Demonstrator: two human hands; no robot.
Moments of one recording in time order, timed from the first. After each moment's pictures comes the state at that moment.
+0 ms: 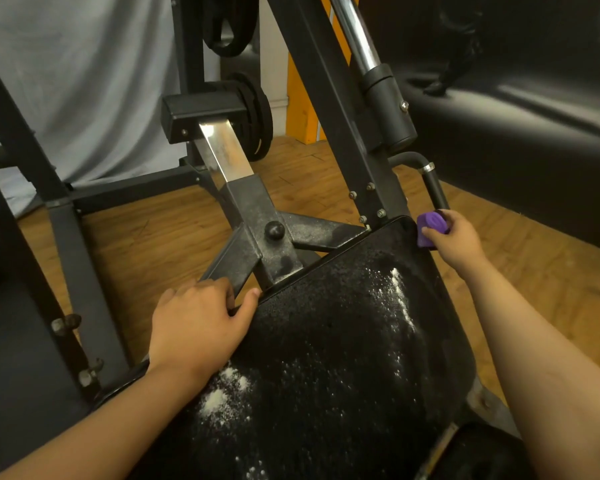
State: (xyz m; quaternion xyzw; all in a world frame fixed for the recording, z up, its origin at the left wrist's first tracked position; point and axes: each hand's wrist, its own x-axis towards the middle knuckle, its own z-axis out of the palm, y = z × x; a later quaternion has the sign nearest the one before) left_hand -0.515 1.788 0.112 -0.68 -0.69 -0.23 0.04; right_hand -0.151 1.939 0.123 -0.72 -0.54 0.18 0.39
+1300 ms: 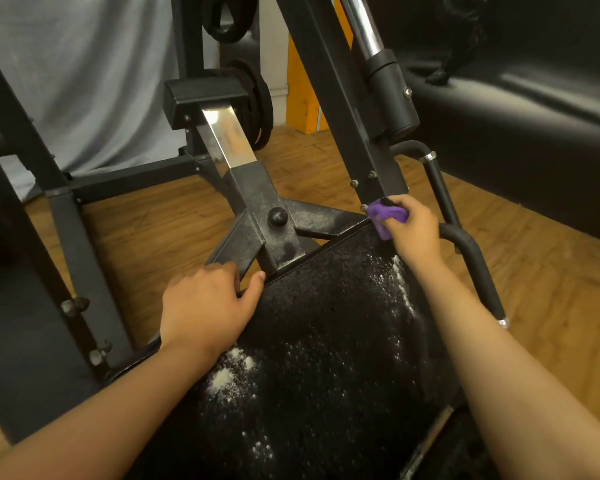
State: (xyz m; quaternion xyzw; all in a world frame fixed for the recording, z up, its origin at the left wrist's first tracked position) left_hand -0.511 1.789 0.115 -0.69 -0.69 -0.22 0.06; right_hand -0.226 1.915 0.122 -0.60 -0.63 0.16 0.46
